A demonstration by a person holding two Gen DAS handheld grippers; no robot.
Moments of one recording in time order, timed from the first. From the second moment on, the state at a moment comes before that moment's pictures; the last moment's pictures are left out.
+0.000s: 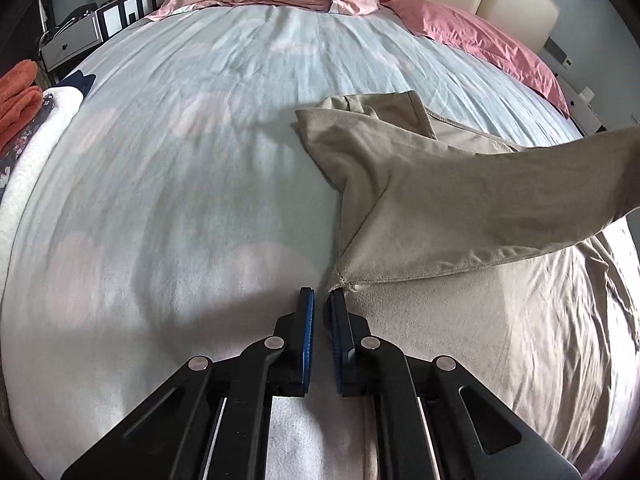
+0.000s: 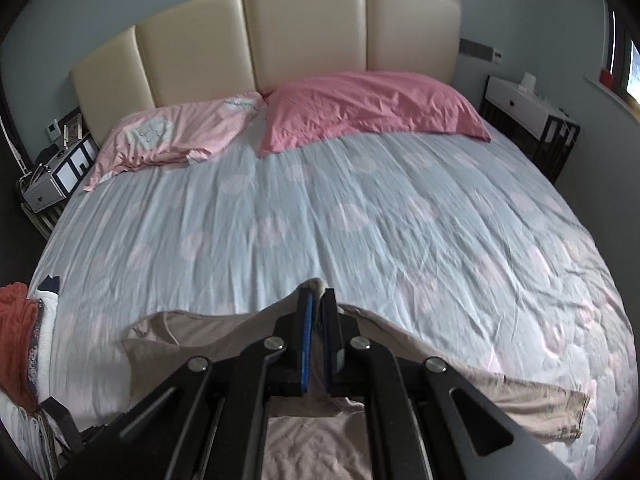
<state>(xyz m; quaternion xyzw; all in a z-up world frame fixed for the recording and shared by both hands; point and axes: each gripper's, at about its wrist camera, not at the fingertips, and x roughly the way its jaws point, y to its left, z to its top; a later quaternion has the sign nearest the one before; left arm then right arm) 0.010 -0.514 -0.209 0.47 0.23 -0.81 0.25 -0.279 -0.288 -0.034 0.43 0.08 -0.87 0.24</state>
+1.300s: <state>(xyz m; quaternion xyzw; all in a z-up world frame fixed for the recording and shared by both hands) 0.014 -0.532 -0.202 0.46 0.27 -0.81 0.27 -0.205 -0.054 -0.177 0.51 0.00 -0.85 0.15</state>
